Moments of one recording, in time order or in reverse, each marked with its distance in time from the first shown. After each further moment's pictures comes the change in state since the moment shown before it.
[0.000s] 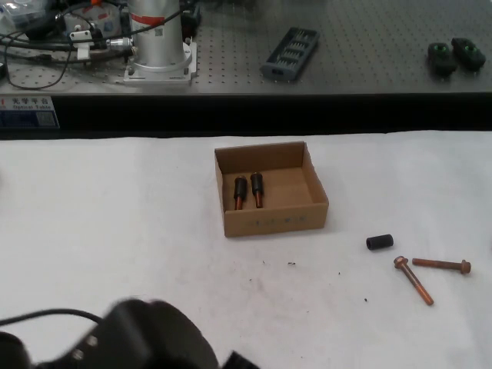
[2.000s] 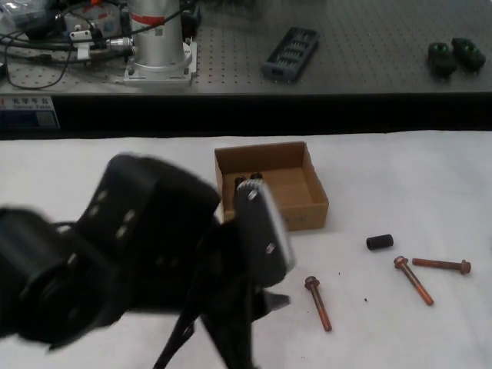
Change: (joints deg) left arm 13.2 12.3 -15.0 -10.9 -3.7 -34.5; right arm 0.0 -0.1 -7.8 13.5 2.0 -4.1
